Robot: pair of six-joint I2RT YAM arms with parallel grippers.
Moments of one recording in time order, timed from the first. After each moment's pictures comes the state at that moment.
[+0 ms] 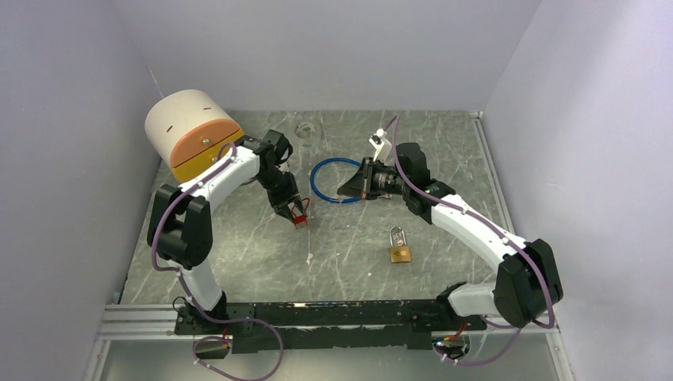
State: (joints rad) left arm -0.42 1.76 1.41 -1.09 0.42 -0.77; right arm 0.50 1.31 0.91 -0.01 -0.59 0.64
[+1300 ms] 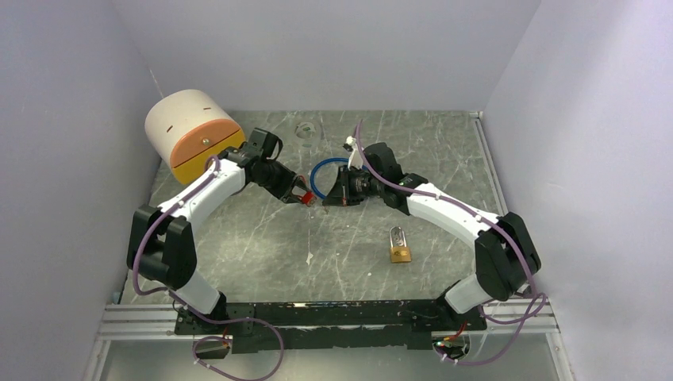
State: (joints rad) left arm -0.40 1.58 1.25 -0.74 0.36 -1.31; right arm 0.62 1.50 1.03 -0.13 -0.53 0.57
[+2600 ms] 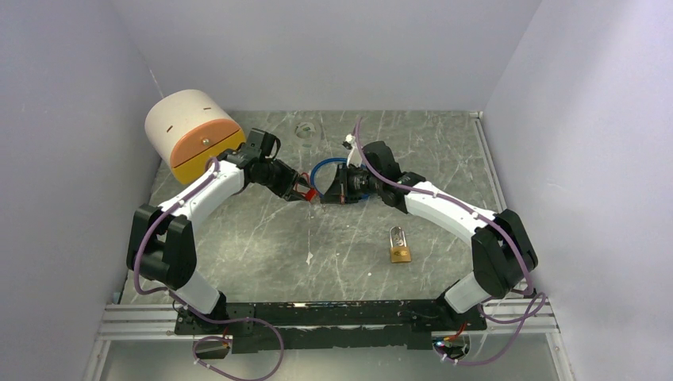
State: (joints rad) left arm -0.38 1.58 1.22 -0.65 0.45 -1.33; right arm 0.62 1.53 1.05 -0.11 -0.53 0.60
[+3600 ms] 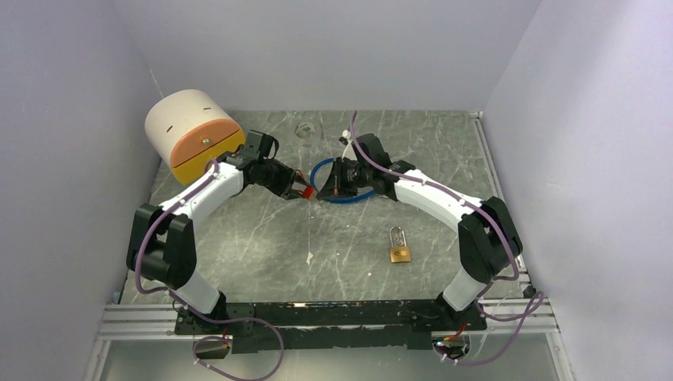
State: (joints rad) left arm -0.37 1.58 1.19 -0.59 0.39 -1.36; right arm 0.62 1.64 1.19 -0.24 -0.47 0.69
